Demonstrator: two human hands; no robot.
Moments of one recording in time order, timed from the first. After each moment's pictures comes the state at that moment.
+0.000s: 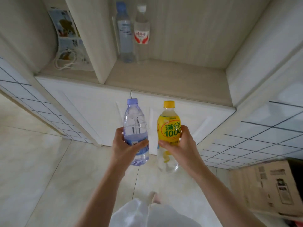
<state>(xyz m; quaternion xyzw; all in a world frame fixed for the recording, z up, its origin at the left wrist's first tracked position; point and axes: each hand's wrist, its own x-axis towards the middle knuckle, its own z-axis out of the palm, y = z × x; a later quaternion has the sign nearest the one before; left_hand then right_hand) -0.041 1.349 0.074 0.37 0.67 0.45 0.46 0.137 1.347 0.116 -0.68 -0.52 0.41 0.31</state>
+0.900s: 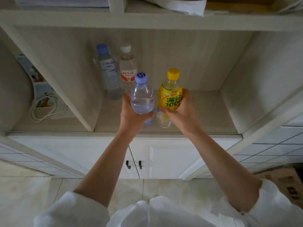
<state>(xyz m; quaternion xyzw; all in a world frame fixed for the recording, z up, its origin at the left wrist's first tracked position) -0.026 1.598 0.136 0.55 0.56 0.47 0.40 0.134 1.571 0.165 -0.66 -0.52 0.27 0.47</state>
